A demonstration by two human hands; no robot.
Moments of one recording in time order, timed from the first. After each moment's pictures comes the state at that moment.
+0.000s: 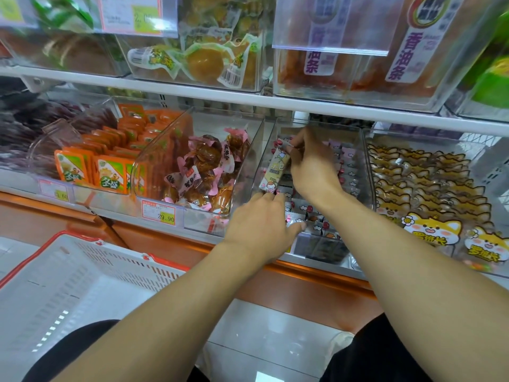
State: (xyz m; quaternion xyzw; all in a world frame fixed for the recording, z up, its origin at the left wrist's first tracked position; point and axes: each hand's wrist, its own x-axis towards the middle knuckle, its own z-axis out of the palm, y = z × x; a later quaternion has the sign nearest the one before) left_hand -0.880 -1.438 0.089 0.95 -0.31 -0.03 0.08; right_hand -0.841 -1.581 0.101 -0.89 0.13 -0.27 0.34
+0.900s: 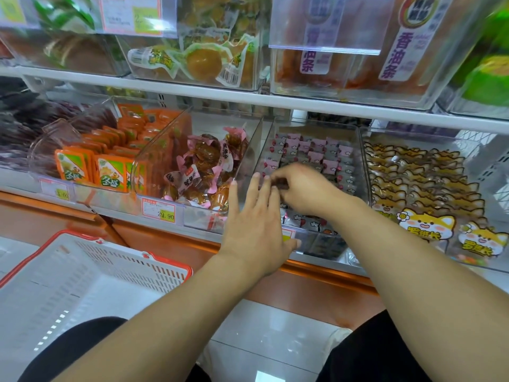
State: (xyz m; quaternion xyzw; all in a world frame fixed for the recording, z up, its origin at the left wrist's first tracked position) left_hand -0.894 -1.427 0.075 0.94 -0.33 0.06 0.00; right_hand -0.865 -1.580 0.100 -0.98 -0.01 -0.01 0.20
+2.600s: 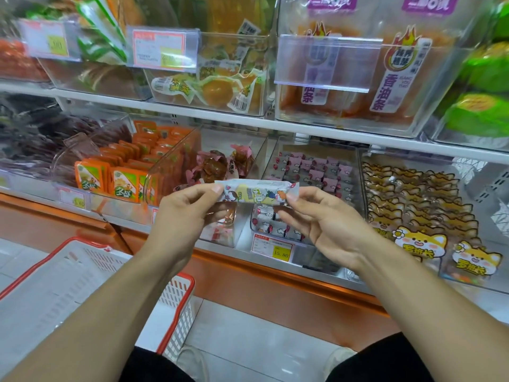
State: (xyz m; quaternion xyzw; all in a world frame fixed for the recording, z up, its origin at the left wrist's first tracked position) left_hand -0.871 -1.344 0.118 0.66 -0.05 -0.07 0.75; right_hand -0.943 -1.562 0.130 -0.49 0.14 0.01 0.86
